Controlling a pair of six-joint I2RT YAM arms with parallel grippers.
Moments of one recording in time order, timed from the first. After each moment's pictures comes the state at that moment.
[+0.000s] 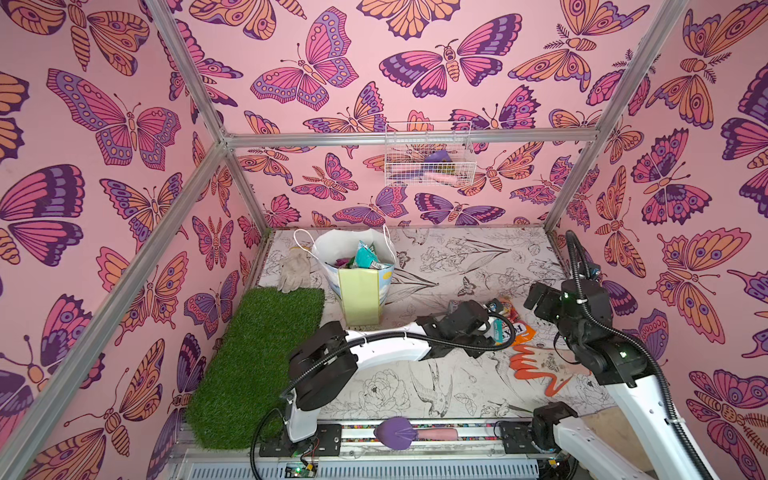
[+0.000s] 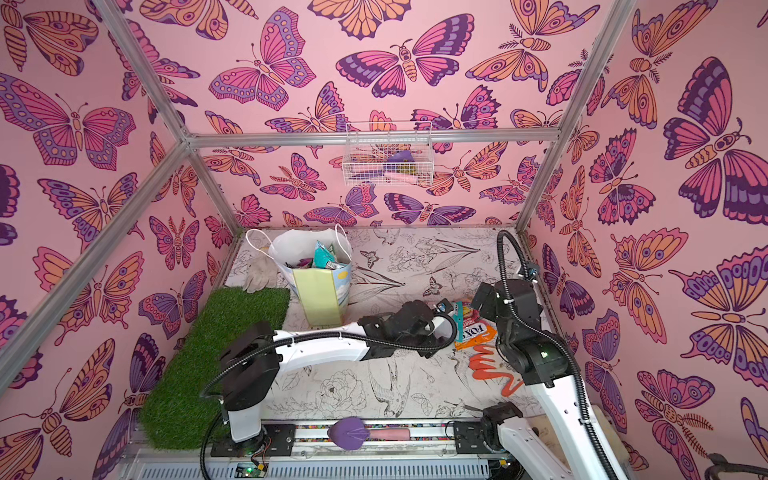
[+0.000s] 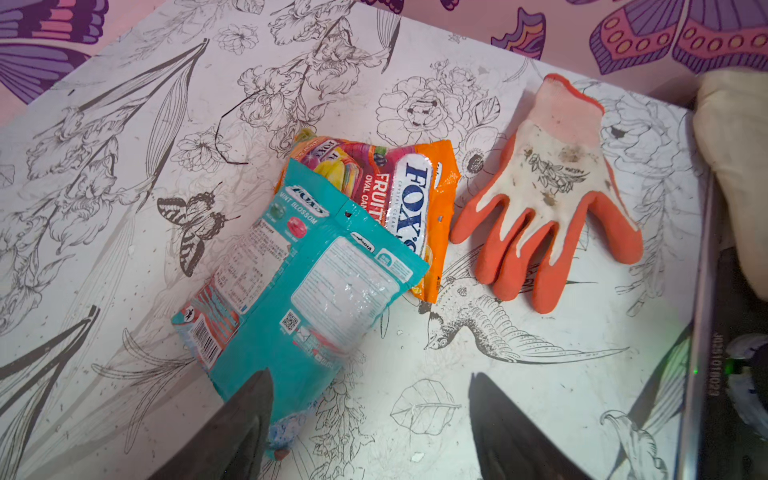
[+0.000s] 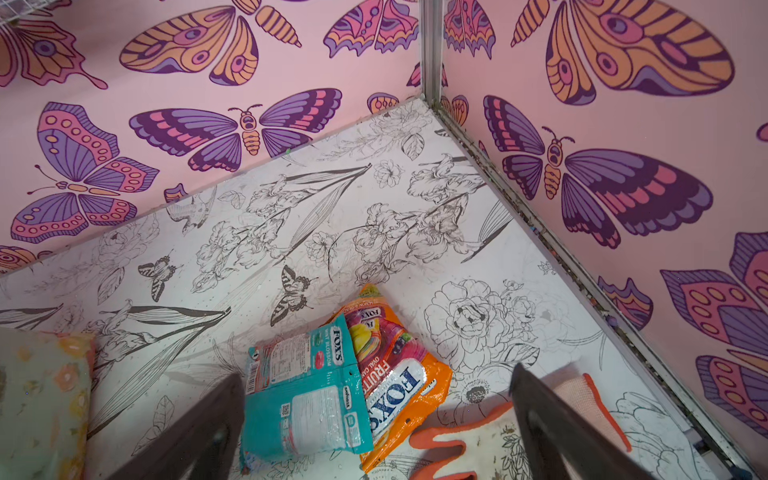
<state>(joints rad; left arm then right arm) -1.15 1.91 1.37 -0.14 -0.10 0.00 0.24 0.77 0.98 -0.83 0.40 0.51</state>
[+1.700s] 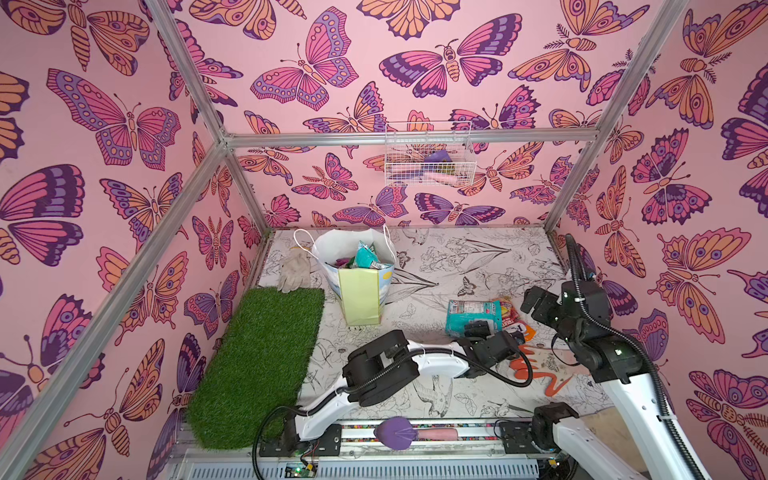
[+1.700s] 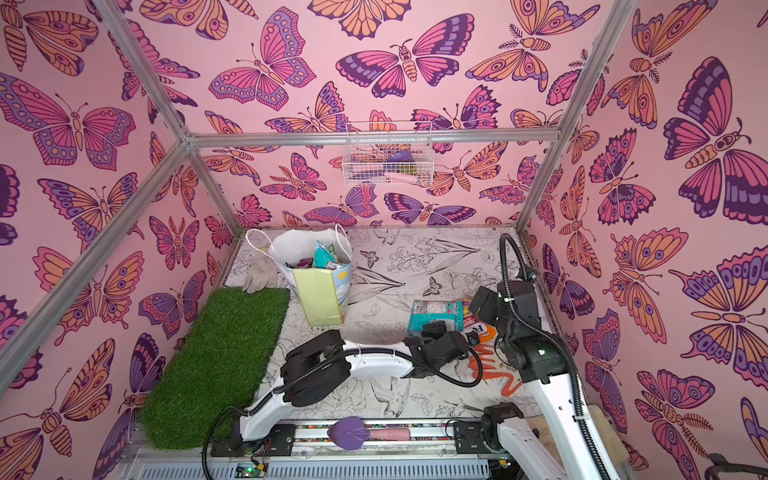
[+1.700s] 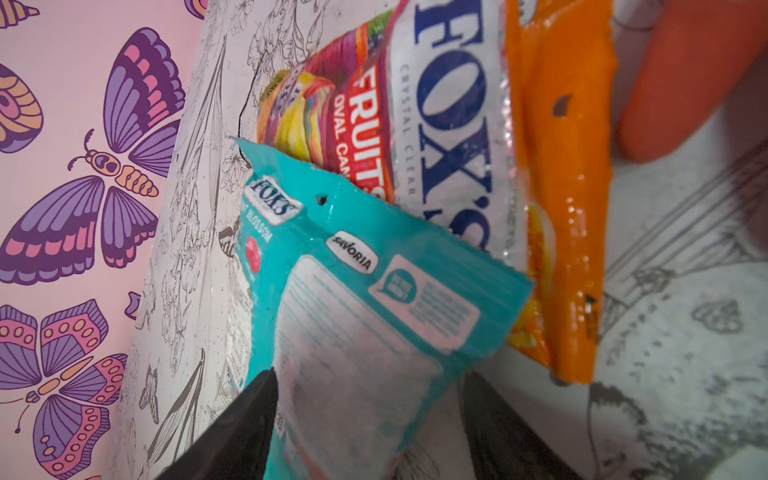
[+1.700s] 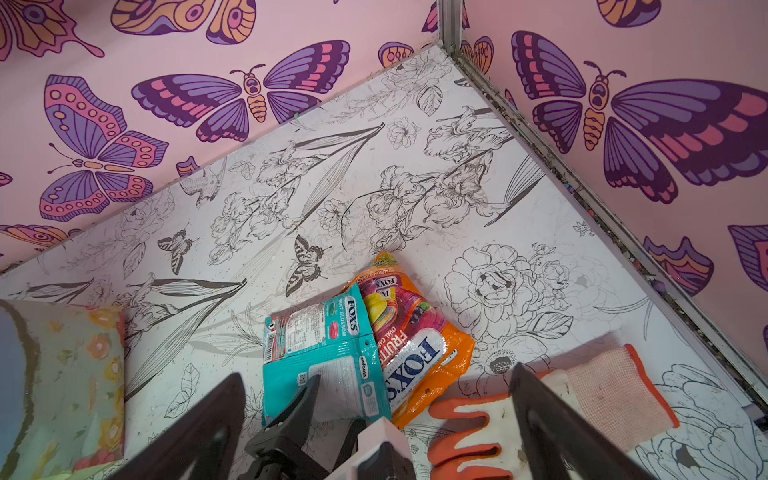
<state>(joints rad) -1.26 2.31 1.62 -0.12 -0.59 0.39 0.18 0.76 0.94 -0.83 0.27 0.55</state>
